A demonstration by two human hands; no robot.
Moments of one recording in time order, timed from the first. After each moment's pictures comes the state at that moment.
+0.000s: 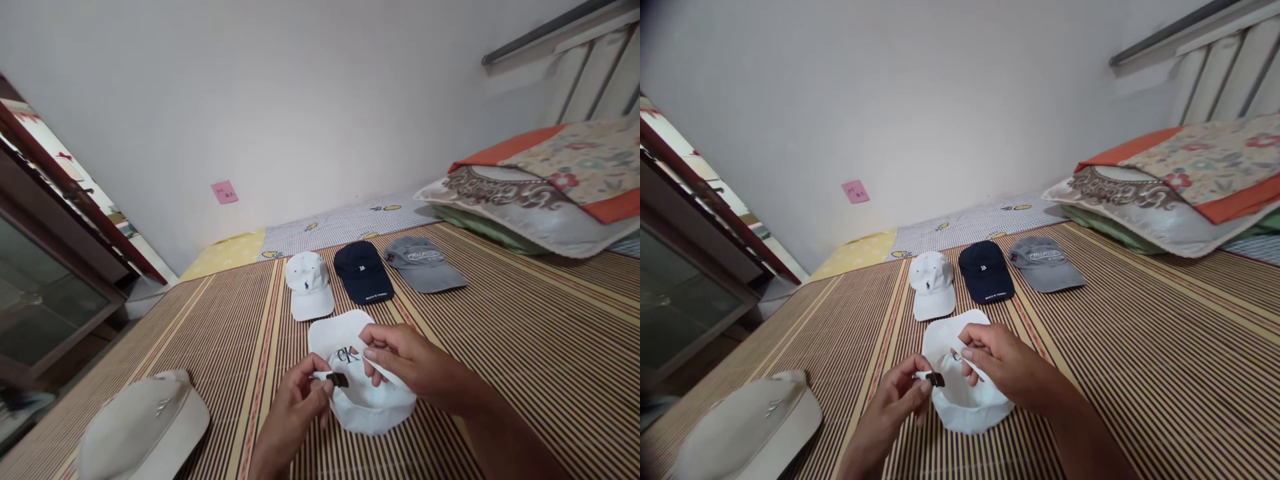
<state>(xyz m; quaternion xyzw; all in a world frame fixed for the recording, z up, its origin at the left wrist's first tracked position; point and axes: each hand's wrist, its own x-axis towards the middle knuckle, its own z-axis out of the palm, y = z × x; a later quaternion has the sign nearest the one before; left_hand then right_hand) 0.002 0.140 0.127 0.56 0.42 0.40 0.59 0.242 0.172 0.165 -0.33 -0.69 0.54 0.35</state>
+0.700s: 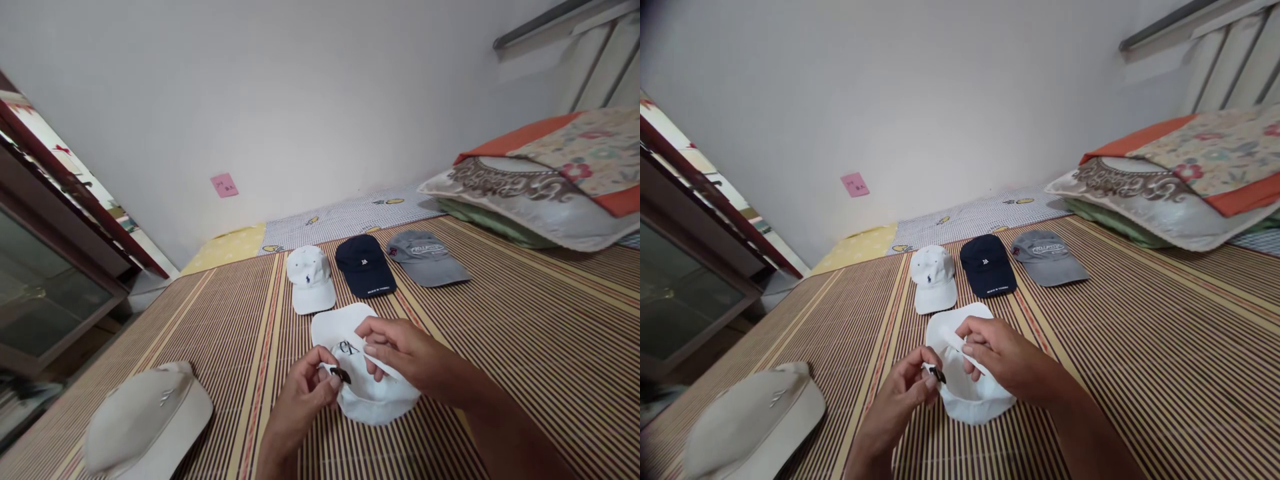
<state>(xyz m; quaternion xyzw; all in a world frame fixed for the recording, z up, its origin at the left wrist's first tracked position) 0.003 0.144 0.115 0.54 0.40 0.42 0.61 0.238 0.174 0.163 -0.33 -0.68 0.56 0.33</state>
